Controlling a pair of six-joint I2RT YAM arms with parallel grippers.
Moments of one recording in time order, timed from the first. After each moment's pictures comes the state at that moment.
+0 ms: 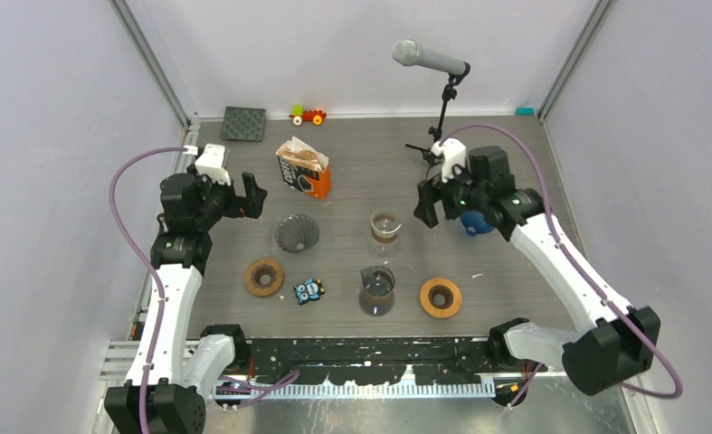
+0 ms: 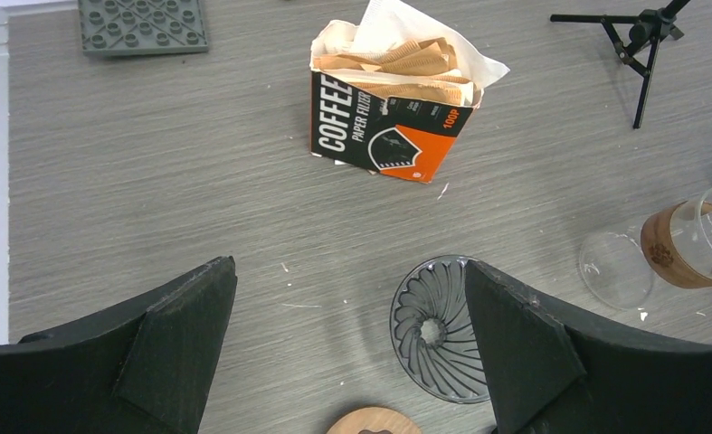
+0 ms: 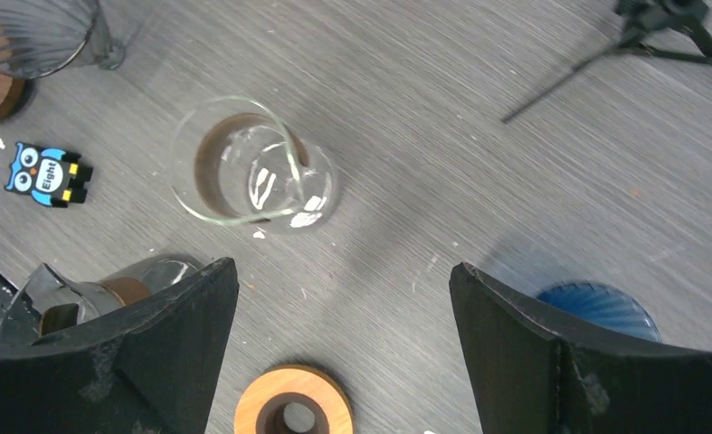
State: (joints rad) left arm 0.06 0.88 0.85 -0.29 0.34 0.02; right arm 0.30 1.14 1.06 -0.57 -0.32 -0.11
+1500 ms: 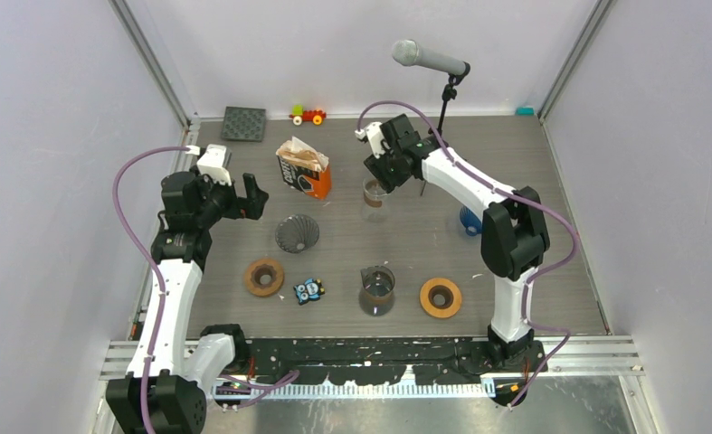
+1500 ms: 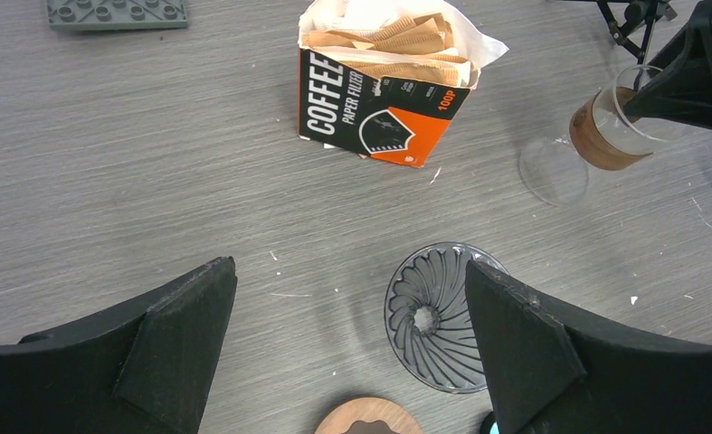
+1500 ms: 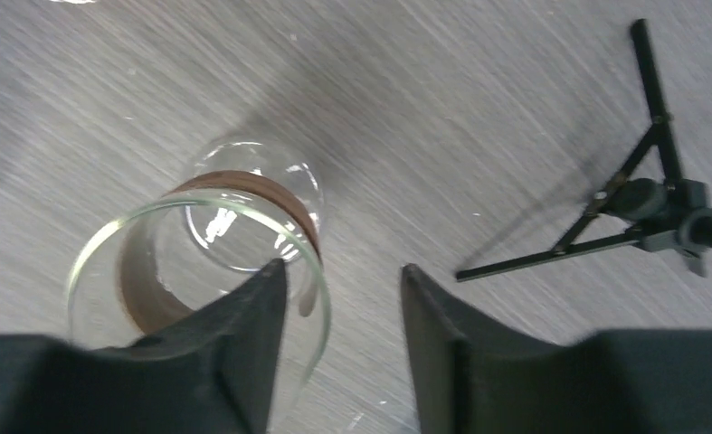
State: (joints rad) left arm 0.07 0.92 0.85 -0.31 0.38 0.02; right arm 0.54 1.96 1.67 -0.63 0.00 -0.25
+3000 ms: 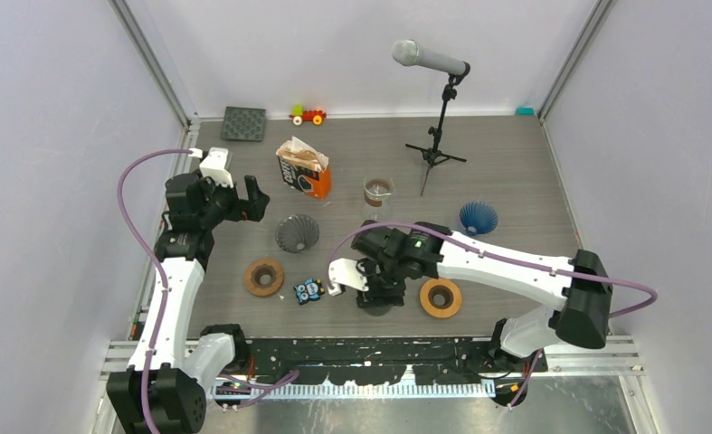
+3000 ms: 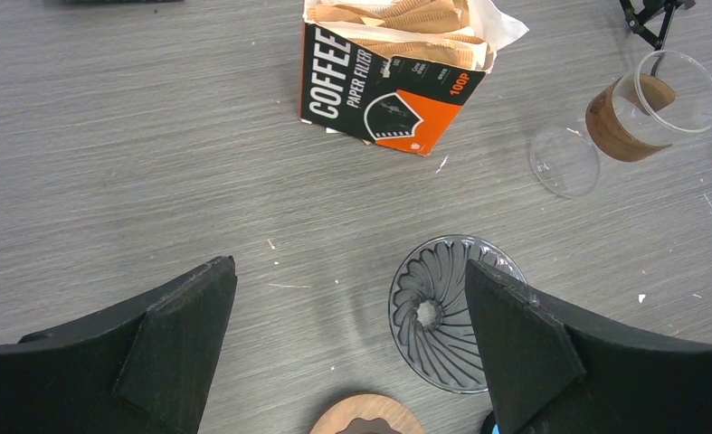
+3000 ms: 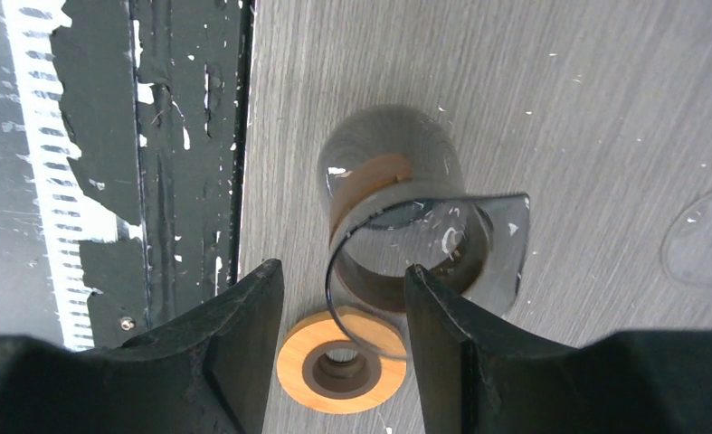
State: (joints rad) left arm 0.07 0.94 0.82 -0.28 0.37 0.01; right arm 1.12 1.42 1.22 -0.95 -0.22 -0.58
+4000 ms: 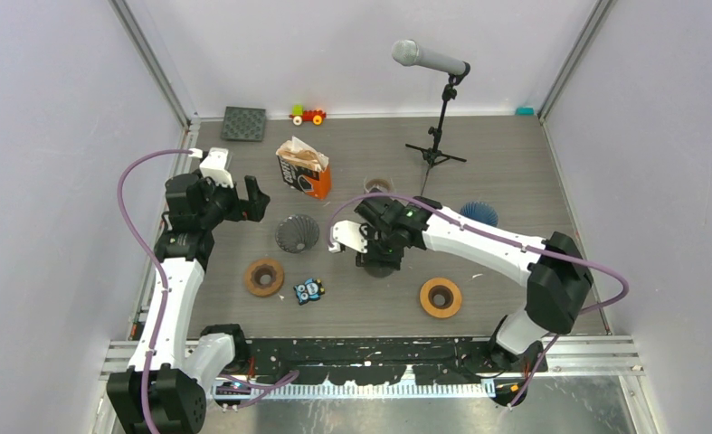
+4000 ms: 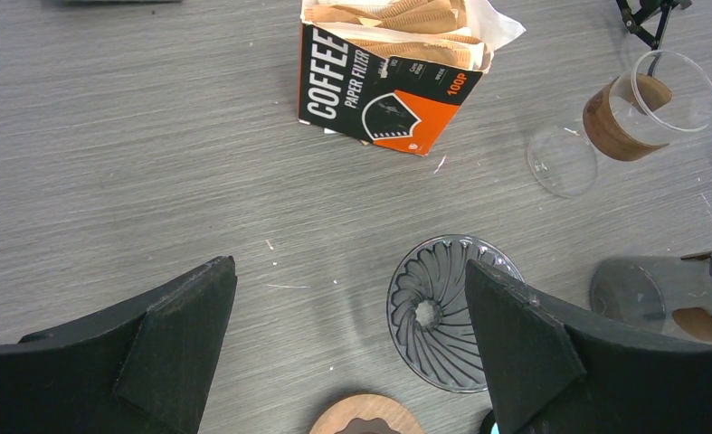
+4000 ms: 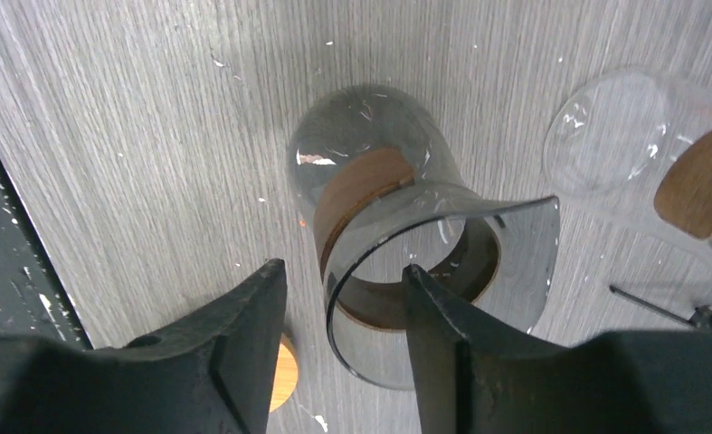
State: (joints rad) left arm 0.07 0.94 0.81 -0.28 0.38 0.01; right arm 0.92 1.59 1.26 -0.83 -0.08 -0.65
